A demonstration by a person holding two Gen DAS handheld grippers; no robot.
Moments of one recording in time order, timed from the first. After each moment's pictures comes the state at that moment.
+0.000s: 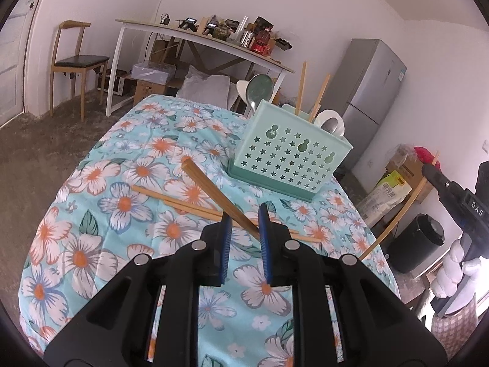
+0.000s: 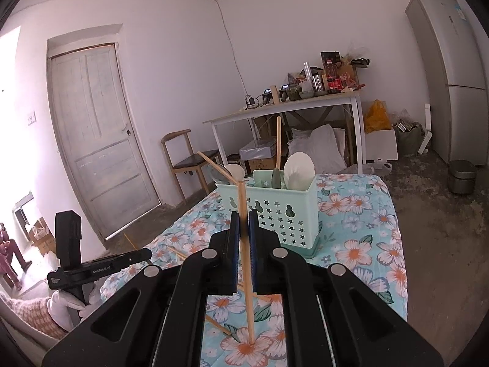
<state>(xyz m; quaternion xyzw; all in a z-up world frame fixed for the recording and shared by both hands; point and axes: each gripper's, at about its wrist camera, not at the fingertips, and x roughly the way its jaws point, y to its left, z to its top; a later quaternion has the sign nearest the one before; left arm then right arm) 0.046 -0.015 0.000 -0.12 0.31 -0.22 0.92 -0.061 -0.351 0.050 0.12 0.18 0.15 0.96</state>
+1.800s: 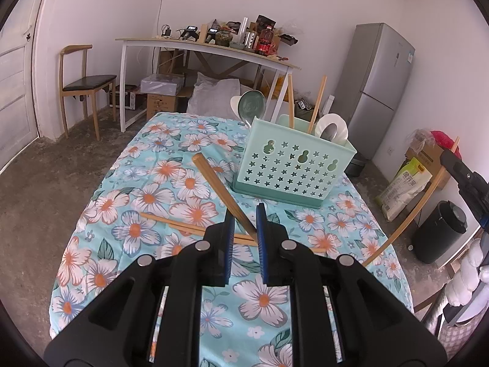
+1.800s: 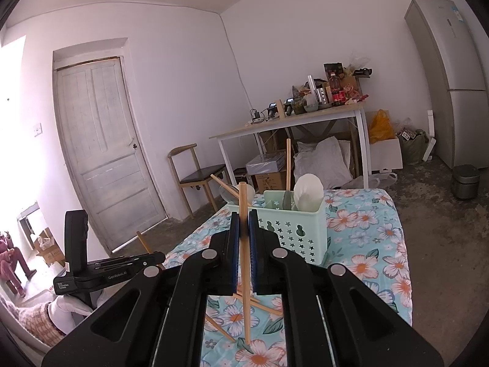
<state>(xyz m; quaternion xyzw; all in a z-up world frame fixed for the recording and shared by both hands) 0.047 -0.038 0.035 -0.08 0.31 -0.19 0.93 -0.073 -0.347 0.071 0.13 0.15 0.16 0.97</state>
